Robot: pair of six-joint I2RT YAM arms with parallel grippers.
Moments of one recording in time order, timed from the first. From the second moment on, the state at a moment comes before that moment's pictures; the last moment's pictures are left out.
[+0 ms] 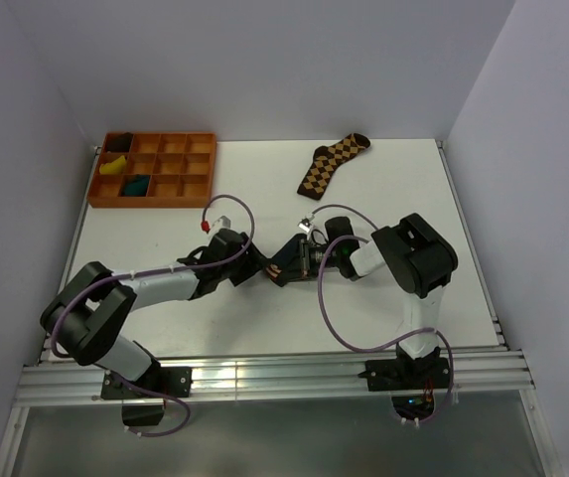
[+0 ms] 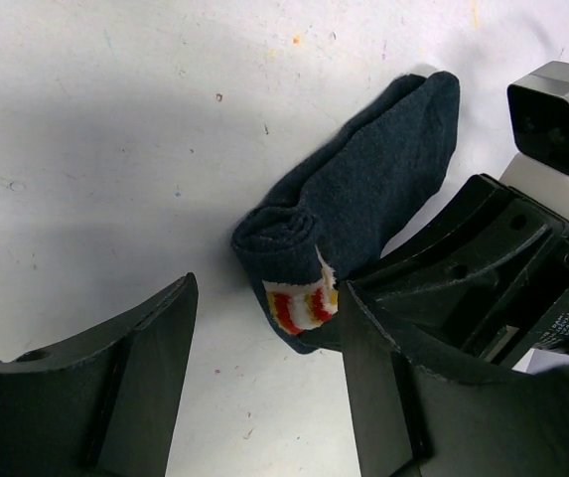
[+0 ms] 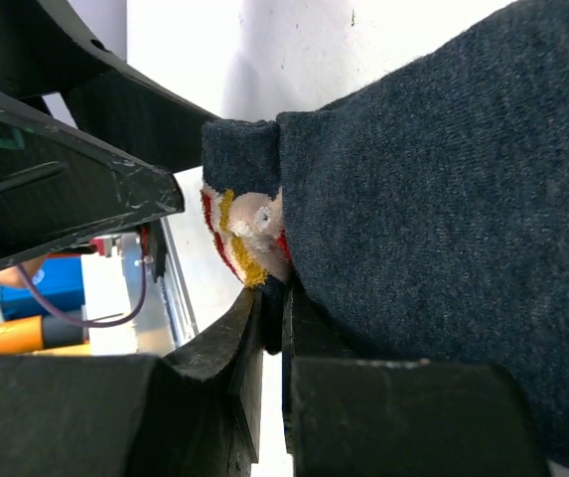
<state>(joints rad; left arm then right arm) -0.70 1.51 0.65 0.13 -0.08 -1.13 0.45 1.95 0.68 0.62 -0.90 0.68</state>
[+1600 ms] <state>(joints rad) -0.76 1.69 0.93 -0.19 -0.16 -1.06 0.73 1.38 0.50 0.40 -0.21 0.28</state>
